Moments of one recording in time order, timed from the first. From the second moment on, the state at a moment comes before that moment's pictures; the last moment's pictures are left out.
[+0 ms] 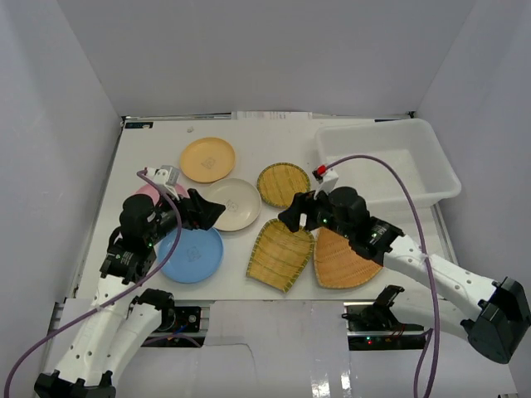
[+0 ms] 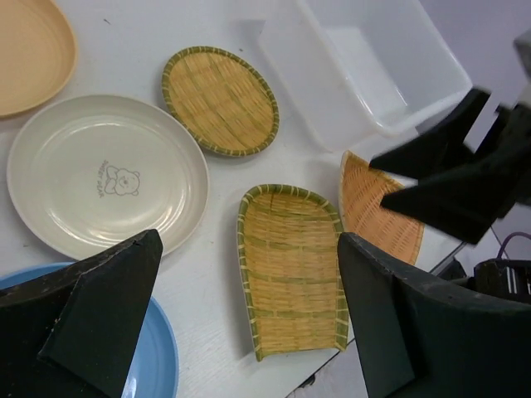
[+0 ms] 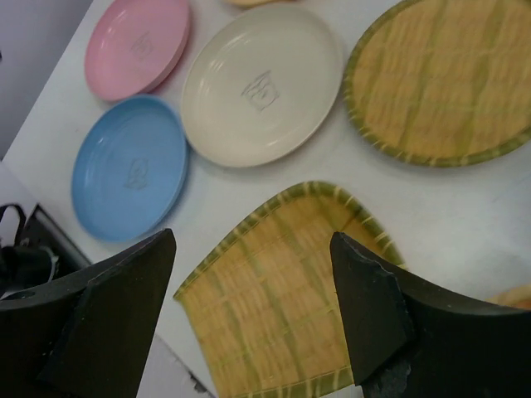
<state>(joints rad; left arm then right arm) -0.28 0.62 0.68 -0.30 0.38 -0.43 0.78 1.01 0.74 -0.09 -0.01 0.43</state>
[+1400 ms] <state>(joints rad) -0.28 0.64 0.71 -0.59 -0.19 -0.57 1.21 1.94 1.06 0.19 0.13 0.87</state>
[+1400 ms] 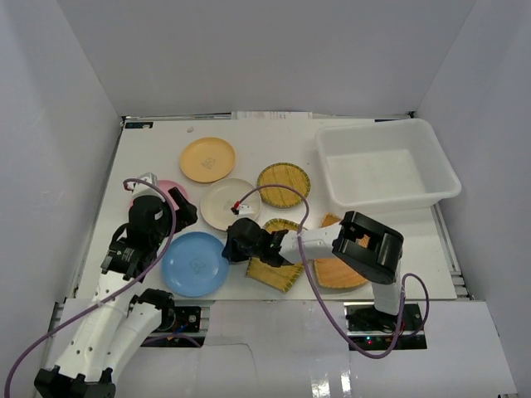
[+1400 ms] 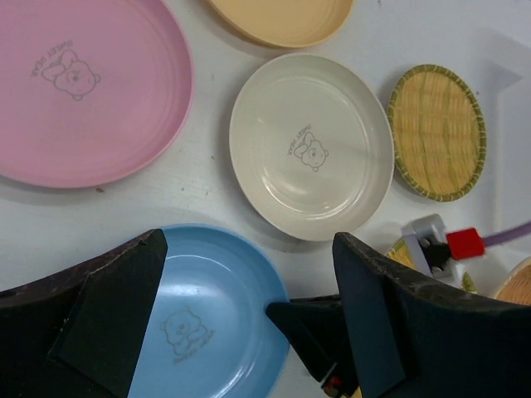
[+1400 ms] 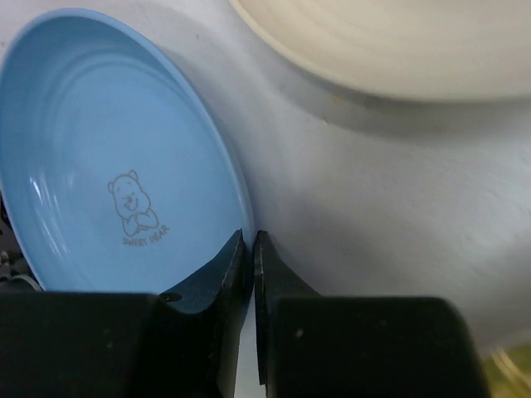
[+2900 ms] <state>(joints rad) -0.32 1.34 0.56 -0.12 -0.19 -0.94 -0.05 1.34 0.84 -0.14 0.21 0.47</state>
